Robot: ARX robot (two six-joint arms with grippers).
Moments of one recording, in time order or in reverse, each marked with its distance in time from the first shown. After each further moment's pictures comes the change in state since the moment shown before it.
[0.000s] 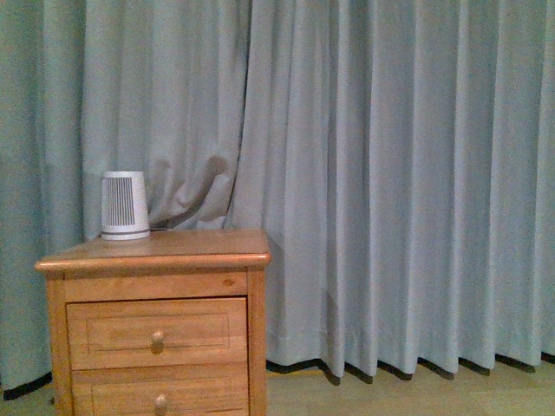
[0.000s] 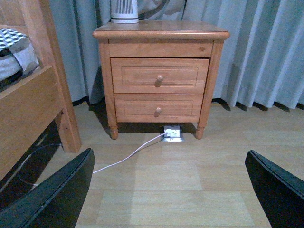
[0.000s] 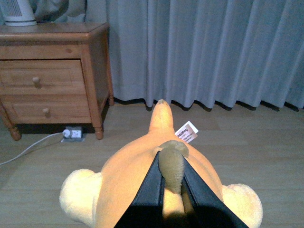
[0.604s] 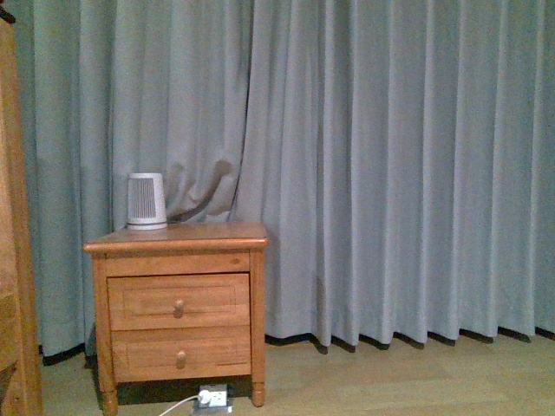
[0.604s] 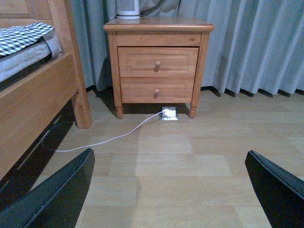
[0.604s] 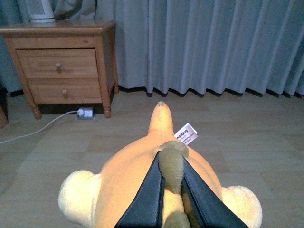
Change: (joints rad) left arm 0.000 0.000 0.000 0.000 0.000 0.000; right arm 0.000 0.000 0.000 0.000 0.000 0.000
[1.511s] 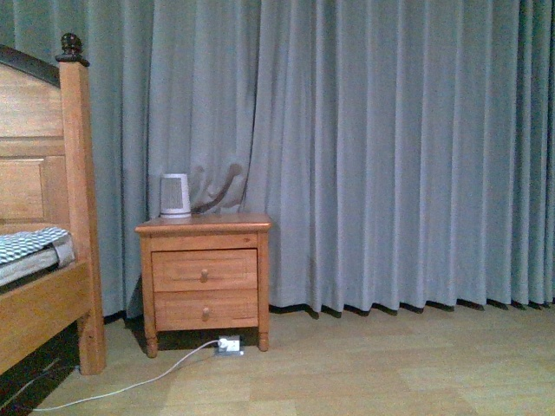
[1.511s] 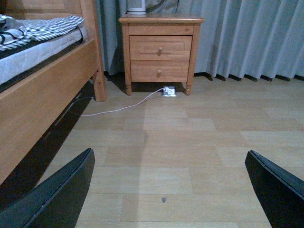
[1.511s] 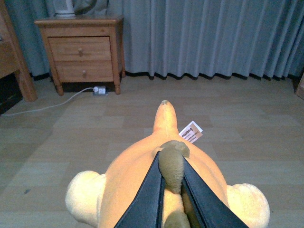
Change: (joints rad) left arm 0.000 0.000 0.000 0.000 0.000 0.000; right arm 0.000 0.000 0.000 0.000 -0.001 0.000
